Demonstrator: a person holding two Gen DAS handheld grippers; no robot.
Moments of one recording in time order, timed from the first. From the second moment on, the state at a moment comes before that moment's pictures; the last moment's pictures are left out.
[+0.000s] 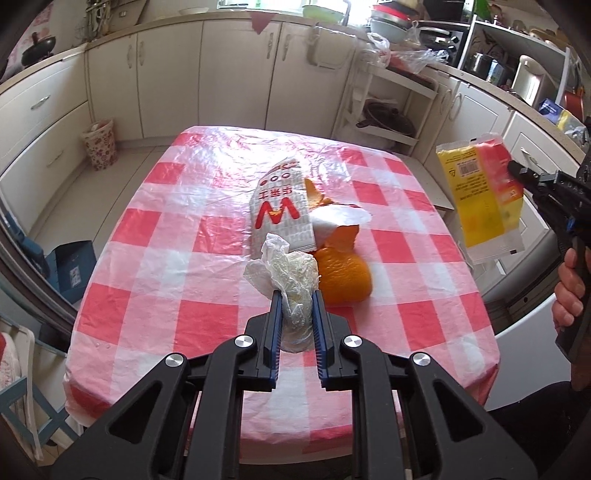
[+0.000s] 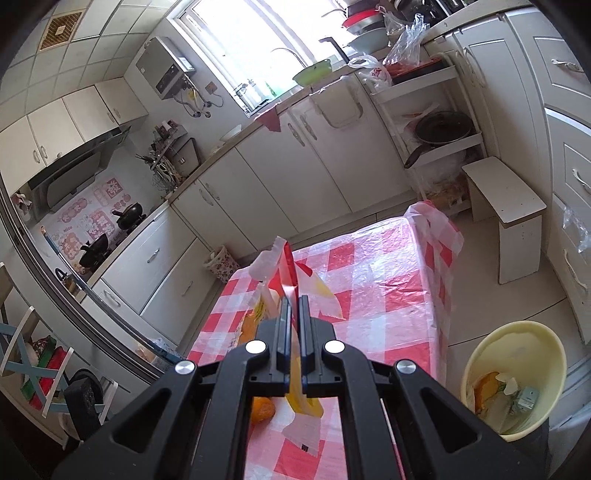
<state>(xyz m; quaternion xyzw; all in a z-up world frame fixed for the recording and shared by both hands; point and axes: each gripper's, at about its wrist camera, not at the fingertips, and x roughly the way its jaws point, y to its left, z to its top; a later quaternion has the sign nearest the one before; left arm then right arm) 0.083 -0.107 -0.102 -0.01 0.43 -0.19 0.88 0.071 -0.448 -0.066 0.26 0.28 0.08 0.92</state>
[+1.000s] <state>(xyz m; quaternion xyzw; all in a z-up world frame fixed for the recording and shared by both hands) 0.068 -0.436 -0.133 0.04 0.47 -0.41 0.79 0.037 -0.655 -0.179 0.36 0.43 -0.15 0.82</state>
